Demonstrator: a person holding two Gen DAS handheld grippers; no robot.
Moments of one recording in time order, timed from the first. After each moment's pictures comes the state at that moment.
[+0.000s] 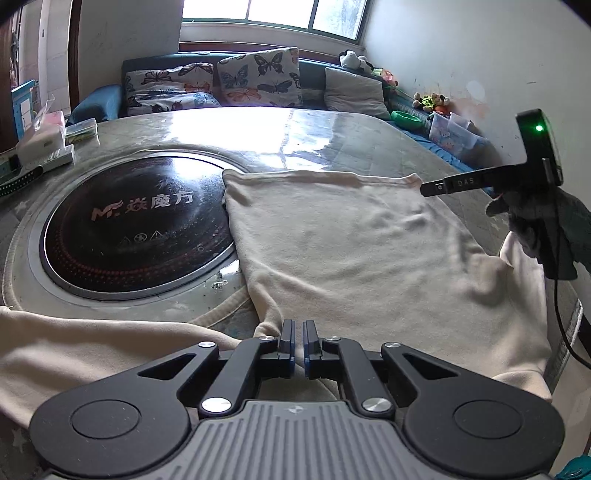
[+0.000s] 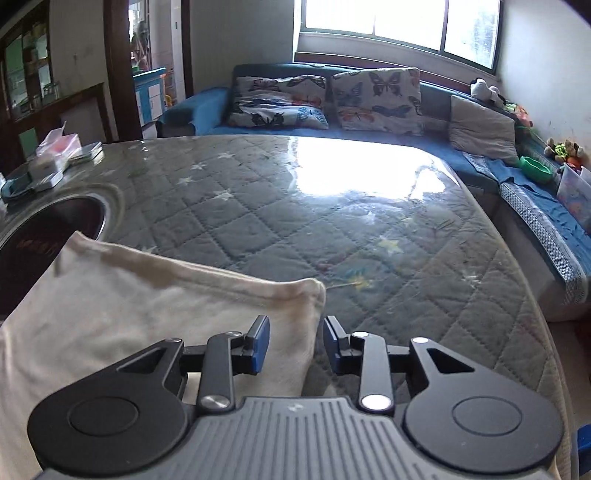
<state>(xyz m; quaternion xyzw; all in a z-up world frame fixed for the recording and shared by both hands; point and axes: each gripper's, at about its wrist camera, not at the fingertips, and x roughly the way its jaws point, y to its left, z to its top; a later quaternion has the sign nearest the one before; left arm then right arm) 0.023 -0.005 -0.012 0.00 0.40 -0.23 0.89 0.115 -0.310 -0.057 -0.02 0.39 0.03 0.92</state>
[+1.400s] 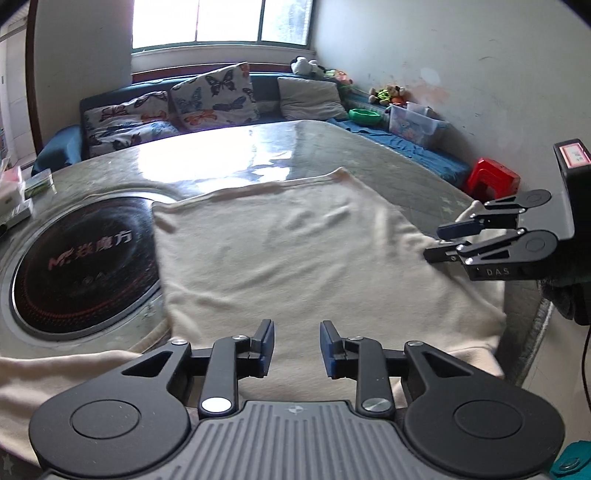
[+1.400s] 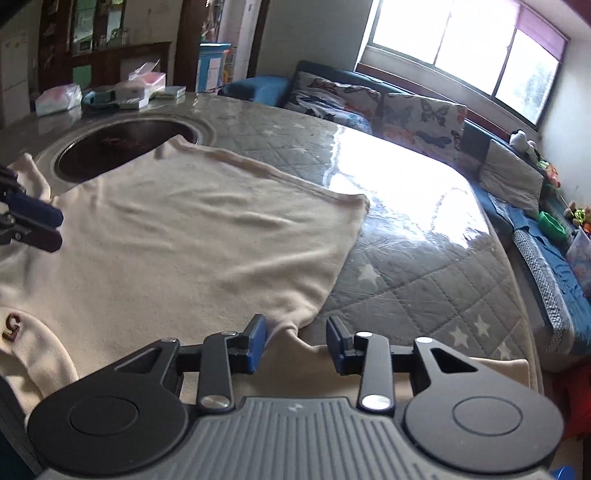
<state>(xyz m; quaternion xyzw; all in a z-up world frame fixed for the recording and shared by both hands) -0.012 -0.065 0.007 0.06 0.36 -0.29 0.89 -0.020 -0.281 -0.053 -0.13 0.37 0.09 0.91</state>
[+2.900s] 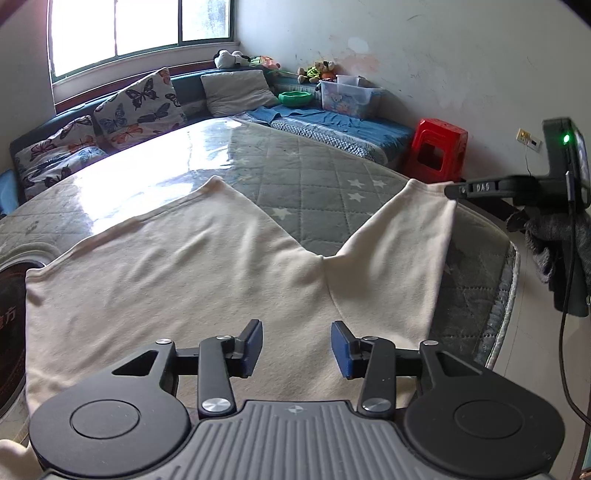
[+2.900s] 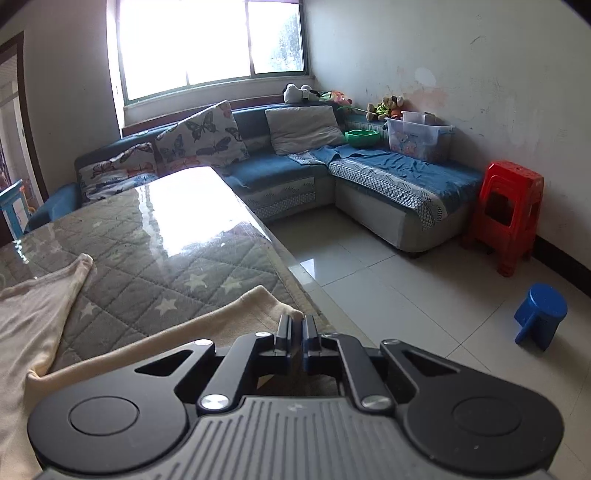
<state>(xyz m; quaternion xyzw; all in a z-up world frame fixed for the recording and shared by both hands) -0.014 -0.197 -0.004 0.13 0.36 -0.36 0.85 -0.089 -0.479 -0.059 0.12 0.29 -0.21 0.93</state>
